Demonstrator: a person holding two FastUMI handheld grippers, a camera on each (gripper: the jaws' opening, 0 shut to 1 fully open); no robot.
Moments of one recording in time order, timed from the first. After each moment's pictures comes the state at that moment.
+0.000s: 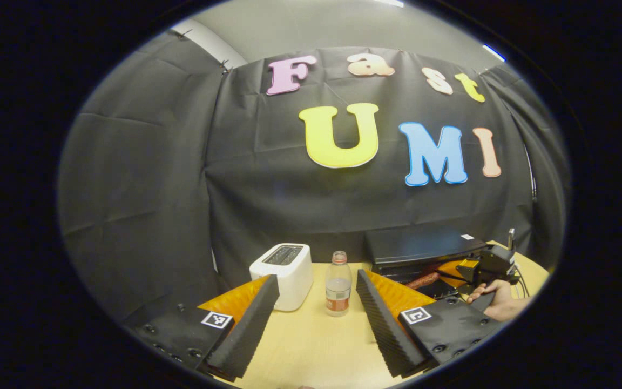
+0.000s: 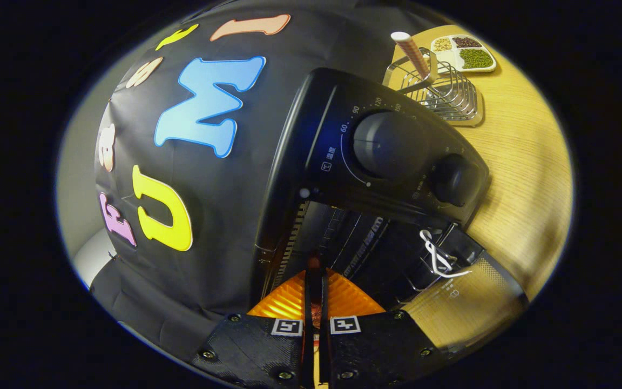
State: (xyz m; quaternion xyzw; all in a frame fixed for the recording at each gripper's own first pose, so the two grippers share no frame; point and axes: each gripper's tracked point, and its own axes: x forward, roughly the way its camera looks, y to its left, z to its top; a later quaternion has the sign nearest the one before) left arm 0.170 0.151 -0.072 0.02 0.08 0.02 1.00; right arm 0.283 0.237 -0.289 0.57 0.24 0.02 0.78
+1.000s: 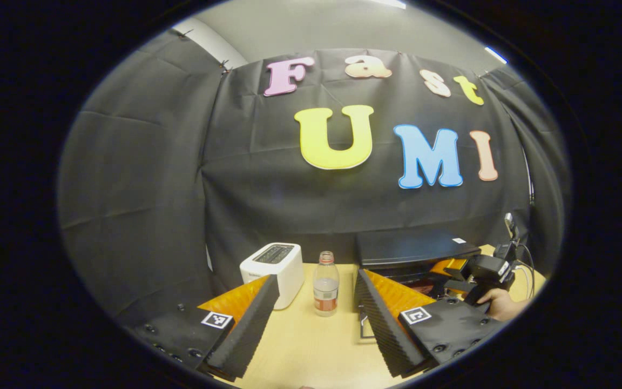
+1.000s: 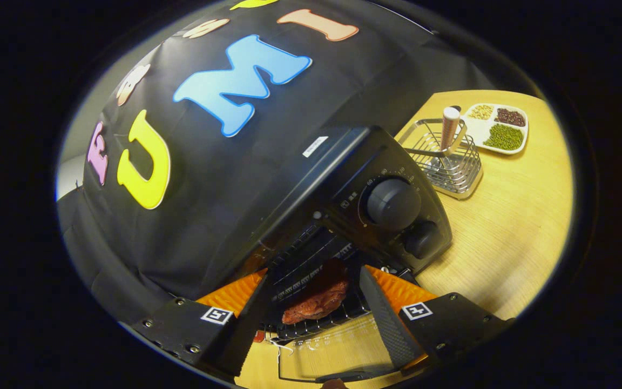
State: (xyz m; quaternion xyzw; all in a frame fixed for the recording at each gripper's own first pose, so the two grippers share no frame) left arm 0.161 0.121 -0.067 0.00 0.07 0.01 1.00; right arm 0.250 0.207 -0.284 0.39 0.27 0.00 0.88
